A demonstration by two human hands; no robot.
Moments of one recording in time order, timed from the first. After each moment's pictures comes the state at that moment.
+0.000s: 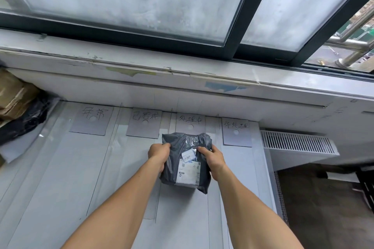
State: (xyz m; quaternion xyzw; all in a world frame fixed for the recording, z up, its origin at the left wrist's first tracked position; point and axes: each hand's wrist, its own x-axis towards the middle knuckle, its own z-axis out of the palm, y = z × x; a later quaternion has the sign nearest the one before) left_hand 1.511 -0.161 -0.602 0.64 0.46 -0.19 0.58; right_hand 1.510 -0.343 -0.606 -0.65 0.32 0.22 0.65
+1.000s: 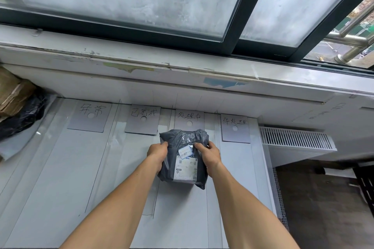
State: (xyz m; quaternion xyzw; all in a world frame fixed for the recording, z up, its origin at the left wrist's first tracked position) left_hand 1.505 -0.155 -0.617 0.64 0.44 -0.23 0.58; right_hand 1.506 -0.331 -0.603 -0.65 0.33 0.20 0.65
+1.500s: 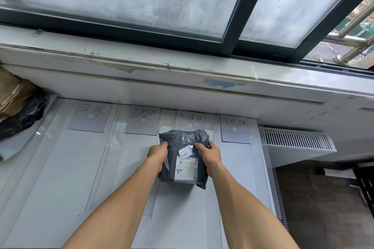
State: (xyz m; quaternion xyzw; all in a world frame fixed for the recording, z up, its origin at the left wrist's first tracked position) left_hand 1.502 -0.158 -0.611 0.63 0.45 -0.24 0.58; right_hand 1.507 -0.331 -0.598 -0.67 0.33 0.18 0.64
